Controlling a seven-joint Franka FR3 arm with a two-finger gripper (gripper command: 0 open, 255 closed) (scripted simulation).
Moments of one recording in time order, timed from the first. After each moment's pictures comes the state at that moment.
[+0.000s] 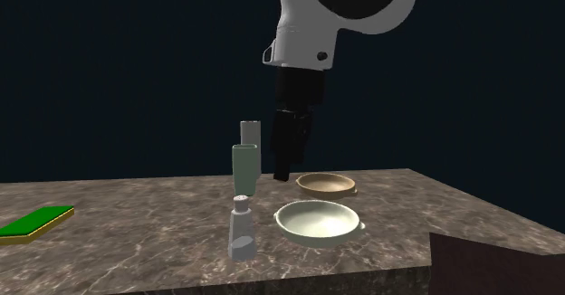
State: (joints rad) arm 0.02 -0.15 -0.03 -2.59 -0.03 2.57 -0.18
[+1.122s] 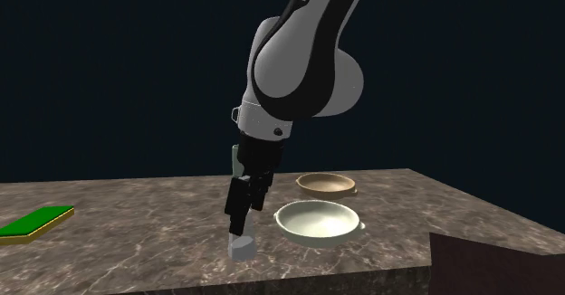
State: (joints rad) arm 0.01 0.27 -0.01 -2.41 0.09 2.90 -0.30
